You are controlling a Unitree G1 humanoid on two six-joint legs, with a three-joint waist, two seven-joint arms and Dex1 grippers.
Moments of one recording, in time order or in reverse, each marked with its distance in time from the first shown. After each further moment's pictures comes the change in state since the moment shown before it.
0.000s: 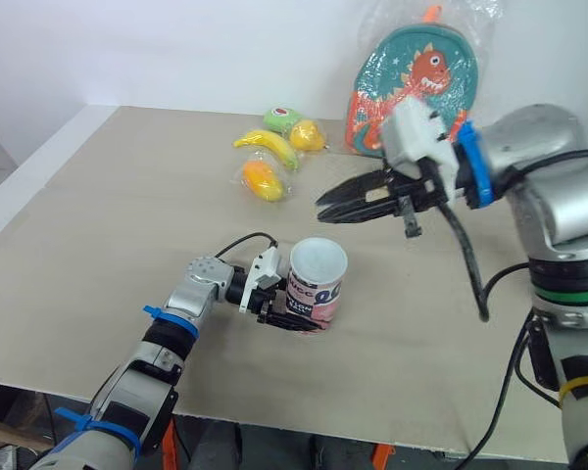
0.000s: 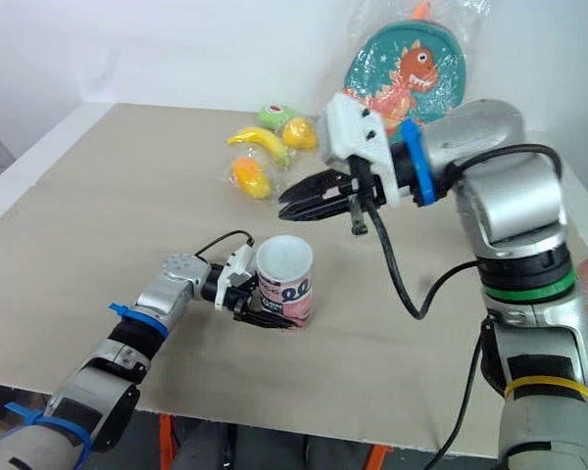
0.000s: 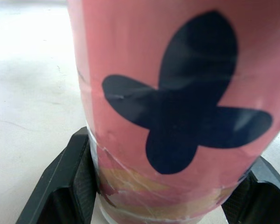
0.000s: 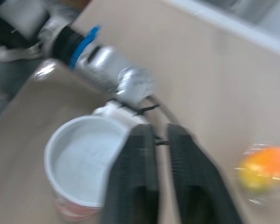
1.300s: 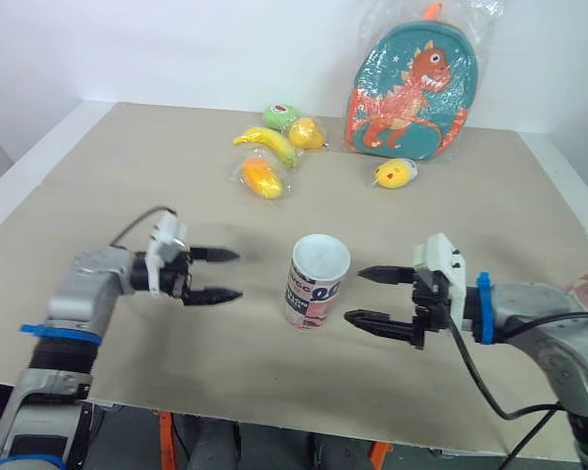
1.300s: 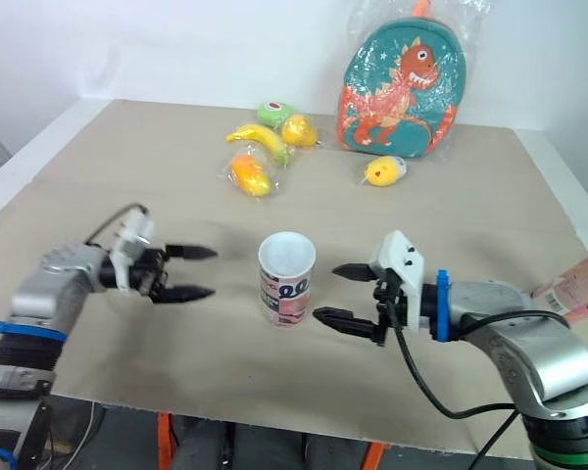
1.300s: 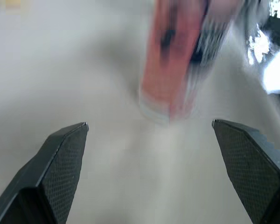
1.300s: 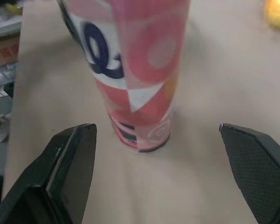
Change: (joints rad) left arm 0.194 0.399 0.291 -0.506 -0.328 0.371 0.065; right arm 0.797 -0.007 -0.191 -0.305 0.277 0.080 -0.446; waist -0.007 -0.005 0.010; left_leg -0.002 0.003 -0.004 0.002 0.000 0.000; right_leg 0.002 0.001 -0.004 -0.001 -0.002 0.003
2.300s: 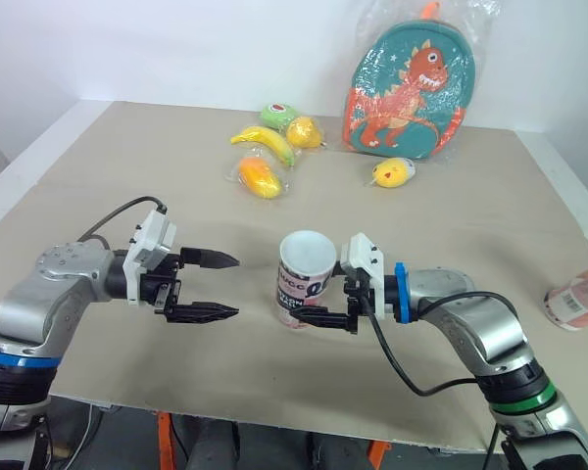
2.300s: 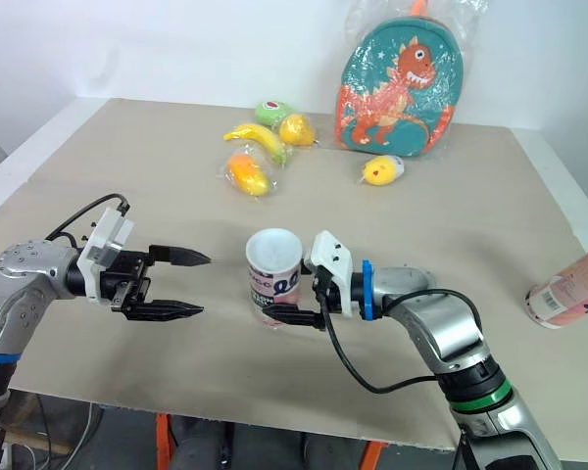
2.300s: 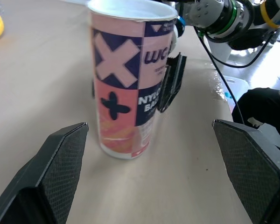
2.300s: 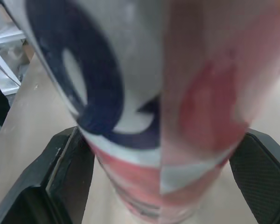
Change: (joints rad) left arm 0.115 0.145 -0.007 -0.291 -0.094 0.139 0.064; right arm -0.238 0.206 0.314 0.276 -0.222 -0.195 0.044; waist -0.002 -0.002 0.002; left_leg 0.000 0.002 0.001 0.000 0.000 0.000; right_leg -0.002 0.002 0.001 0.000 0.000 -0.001
